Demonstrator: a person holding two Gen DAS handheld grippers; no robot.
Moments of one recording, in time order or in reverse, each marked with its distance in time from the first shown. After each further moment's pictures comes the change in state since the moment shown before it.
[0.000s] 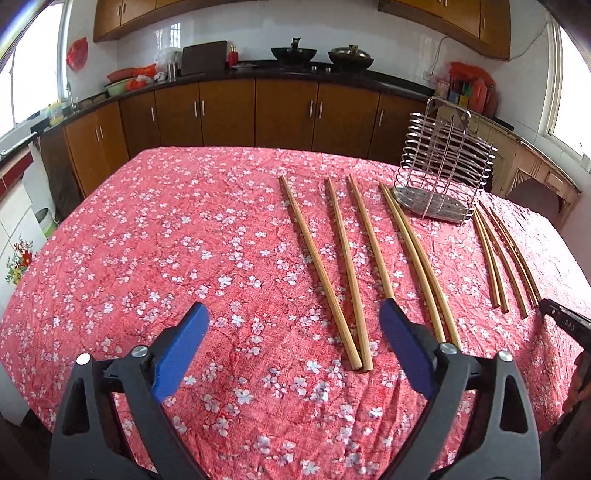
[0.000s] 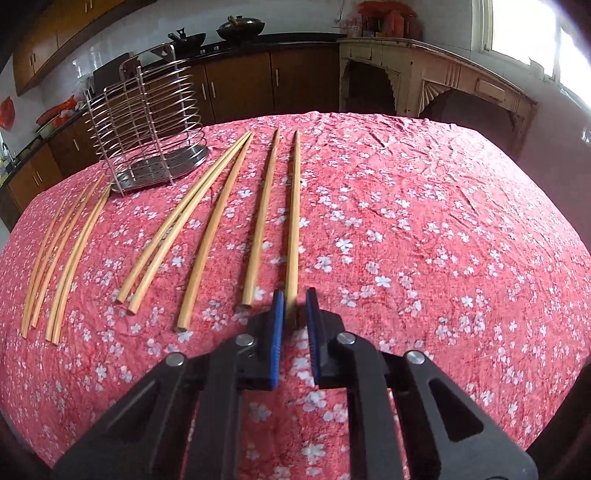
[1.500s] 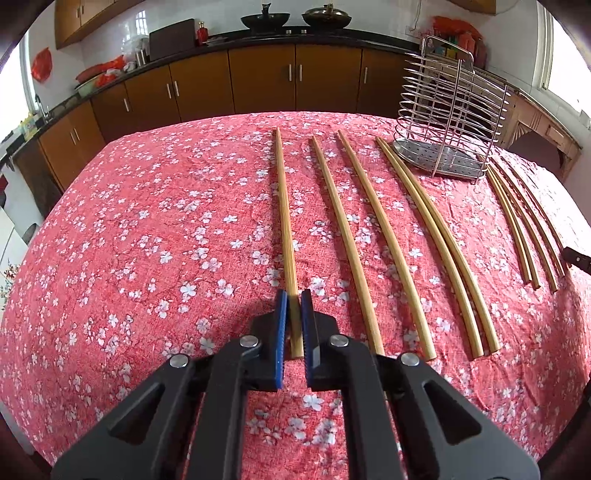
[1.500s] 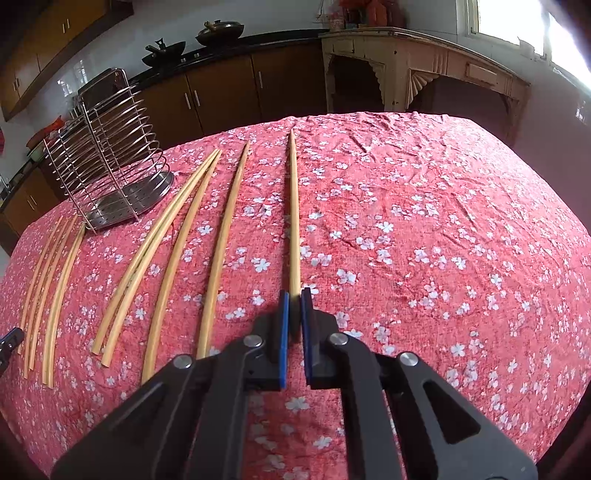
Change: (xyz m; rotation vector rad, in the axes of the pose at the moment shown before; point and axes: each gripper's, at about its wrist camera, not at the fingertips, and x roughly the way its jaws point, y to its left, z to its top) left arm 0.043 -0.016 0.000 0.115 0.136 -0.009; right arm 0.016 -0.025 0.021 0.066 -0.018 0.014
